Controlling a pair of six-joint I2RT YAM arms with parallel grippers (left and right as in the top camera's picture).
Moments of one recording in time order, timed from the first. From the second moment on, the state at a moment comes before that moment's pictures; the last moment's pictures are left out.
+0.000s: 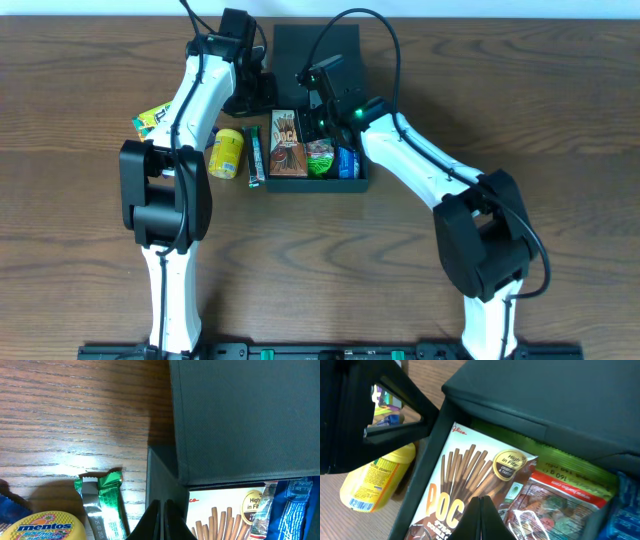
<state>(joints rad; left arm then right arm) -0.19 2.26 1.96 -1.02 0.23 -0.28 0.56 2.08 1.58 -0.40 -0.21 0.33</state>
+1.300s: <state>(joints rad) -0.17 2.27 2.01 -1.09 0.25 -0.28 0.39 1.85 1.61 -0.44 -0.21 0.29</state>
